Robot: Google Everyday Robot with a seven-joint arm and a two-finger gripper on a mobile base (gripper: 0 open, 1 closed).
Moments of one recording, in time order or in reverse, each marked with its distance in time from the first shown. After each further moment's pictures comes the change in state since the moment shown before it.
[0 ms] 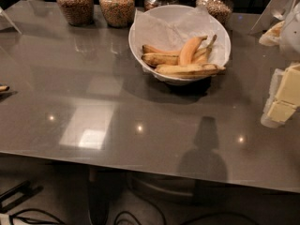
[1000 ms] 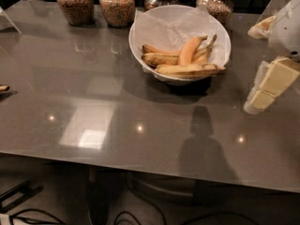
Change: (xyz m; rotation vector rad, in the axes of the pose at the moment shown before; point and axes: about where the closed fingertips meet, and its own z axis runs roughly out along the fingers) arm -0.020 -0.029 0.017 0.049 -0.149 -0.011
